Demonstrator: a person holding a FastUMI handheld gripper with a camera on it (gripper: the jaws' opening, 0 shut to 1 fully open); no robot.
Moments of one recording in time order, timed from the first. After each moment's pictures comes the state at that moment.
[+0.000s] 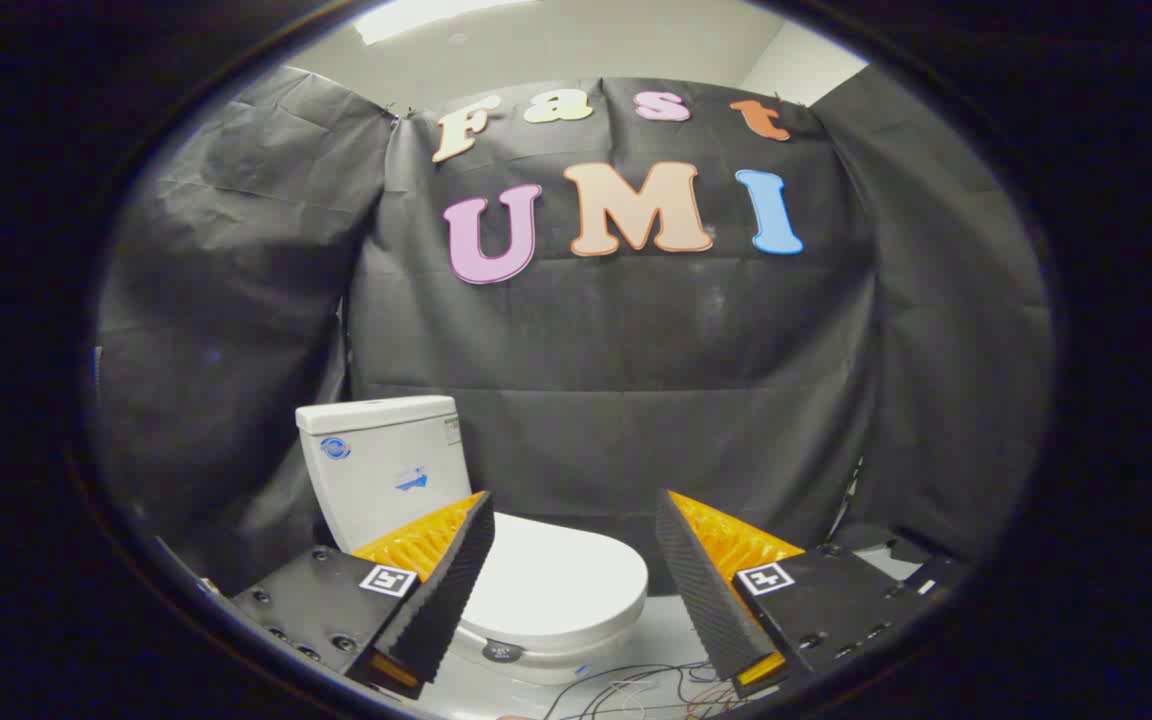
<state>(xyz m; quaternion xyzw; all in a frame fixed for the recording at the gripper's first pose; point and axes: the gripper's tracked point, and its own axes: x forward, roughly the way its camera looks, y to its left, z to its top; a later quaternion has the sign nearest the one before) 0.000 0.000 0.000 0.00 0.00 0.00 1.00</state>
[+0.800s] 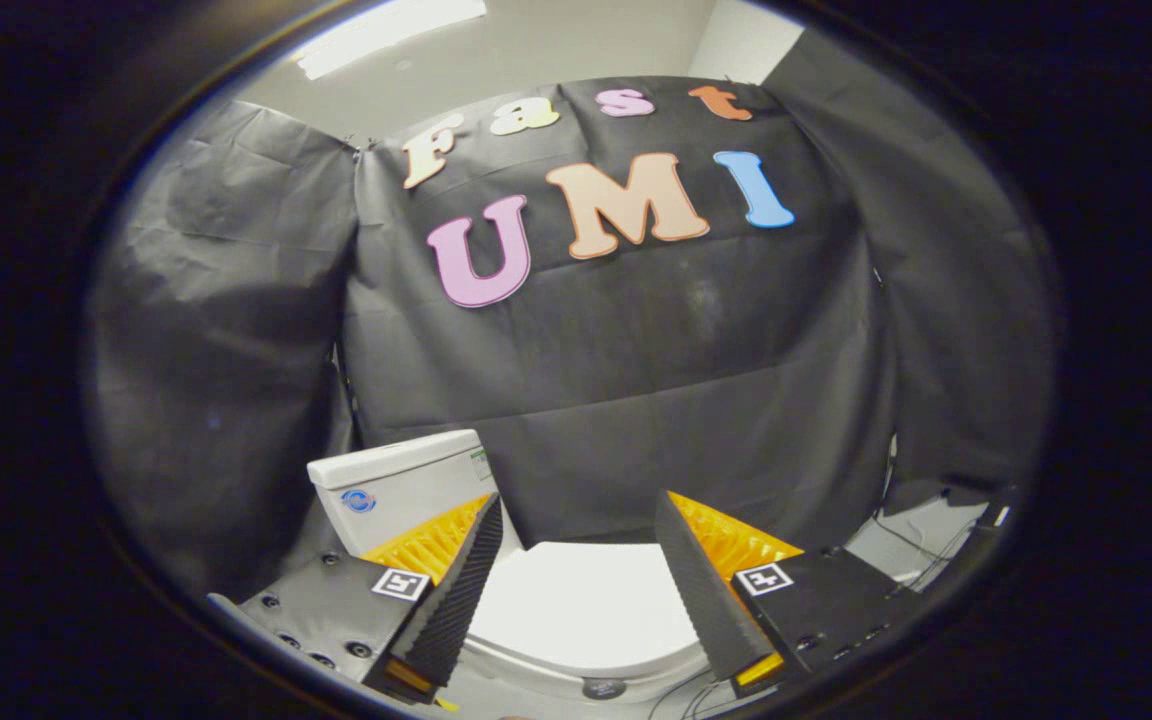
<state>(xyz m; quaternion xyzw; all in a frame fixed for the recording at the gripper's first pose) 0.040 0.062 -0.017 0.11 -0.03 -0.02 0.99</state>
